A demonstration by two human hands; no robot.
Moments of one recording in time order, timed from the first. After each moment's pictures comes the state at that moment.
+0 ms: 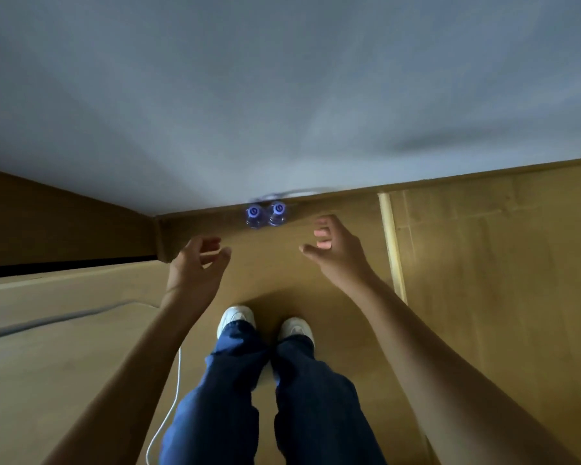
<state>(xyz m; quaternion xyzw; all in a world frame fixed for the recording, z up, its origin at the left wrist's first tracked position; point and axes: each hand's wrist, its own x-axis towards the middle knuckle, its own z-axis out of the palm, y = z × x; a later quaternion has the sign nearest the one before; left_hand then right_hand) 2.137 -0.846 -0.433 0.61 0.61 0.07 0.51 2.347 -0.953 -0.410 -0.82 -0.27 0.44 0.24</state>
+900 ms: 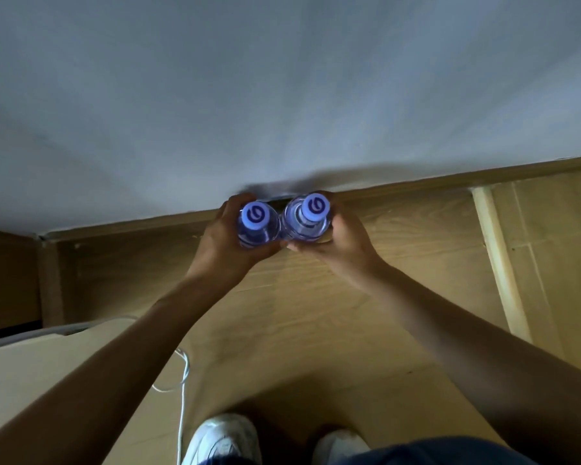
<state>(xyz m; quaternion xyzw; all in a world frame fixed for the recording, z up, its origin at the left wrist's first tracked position) 2.210 -0.775 -0.825 0.72 0.45 0.12 0.52 2.382 -0.880 -0.817 -0.76 -0.40 0.37 0.35</state>
